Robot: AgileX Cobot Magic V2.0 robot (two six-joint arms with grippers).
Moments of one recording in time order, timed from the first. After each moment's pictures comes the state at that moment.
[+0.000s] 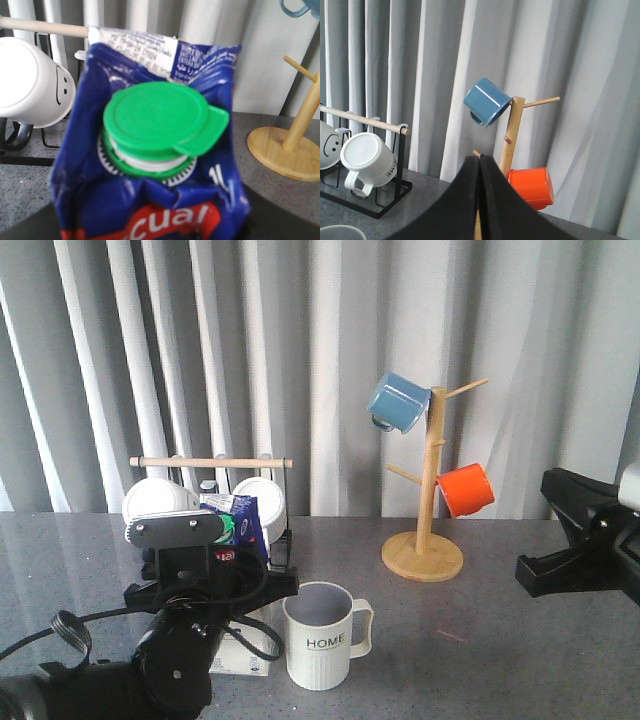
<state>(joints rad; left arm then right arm) -0.63 1.77 -1.12 -1.05 -0.65 0.67 0.19 1.13 -0.77 -0.18 -0.39 0.06</state>
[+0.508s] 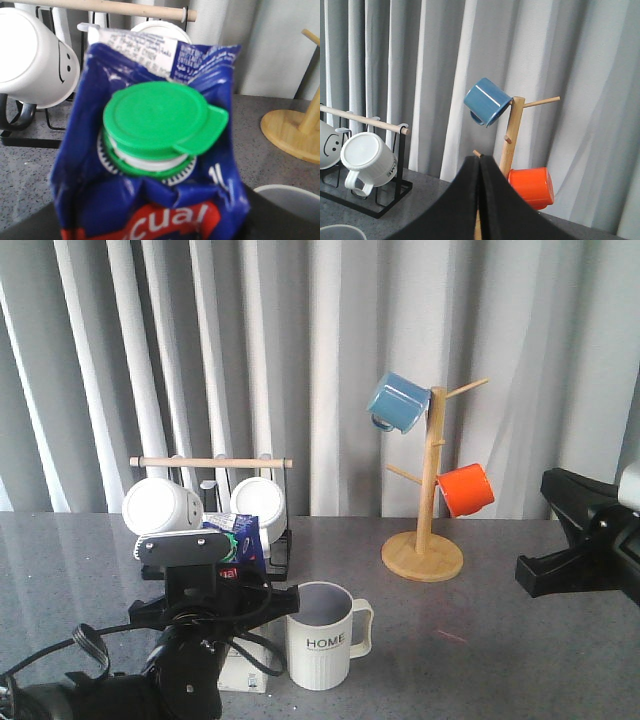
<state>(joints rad) -0.63 1.82 -1.11 -1.05 -0.67 0.66 0.19 1.13 -0.77 -0.18 -0.39 0.06</state>
